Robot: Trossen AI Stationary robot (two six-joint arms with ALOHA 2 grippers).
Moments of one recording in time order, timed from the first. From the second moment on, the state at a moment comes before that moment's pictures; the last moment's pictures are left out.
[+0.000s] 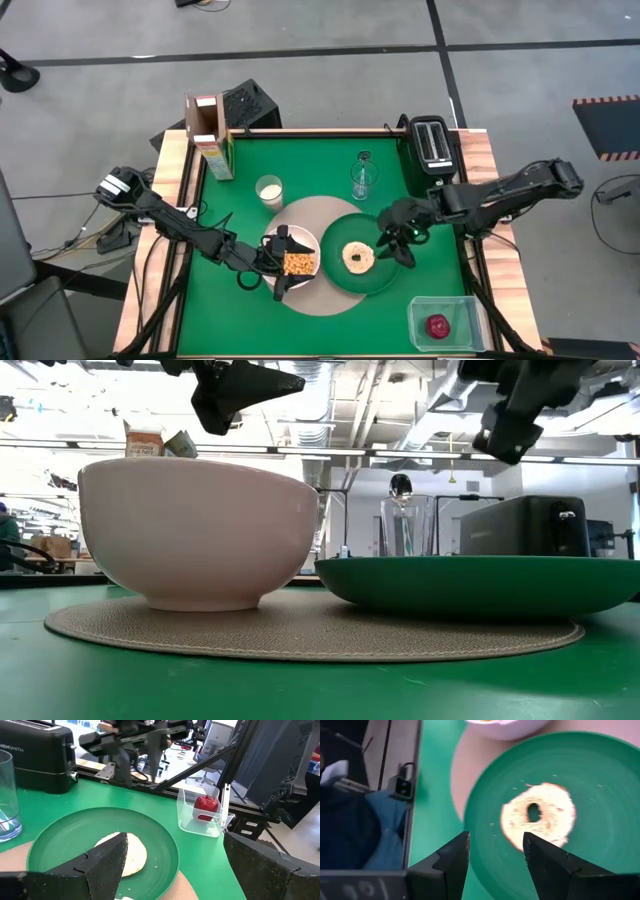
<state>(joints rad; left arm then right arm) -0.46 1.49 0.71 0.58 -0.43 -0.34 0.17 1.16 0.85 -0.48 -0.25 0.43</state>
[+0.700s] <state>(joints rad) -0.51 1.49 0.71 0.60 -0.47 -0.29 0.34 1.21 0.87 -0.44 -0.23 0.48</state>
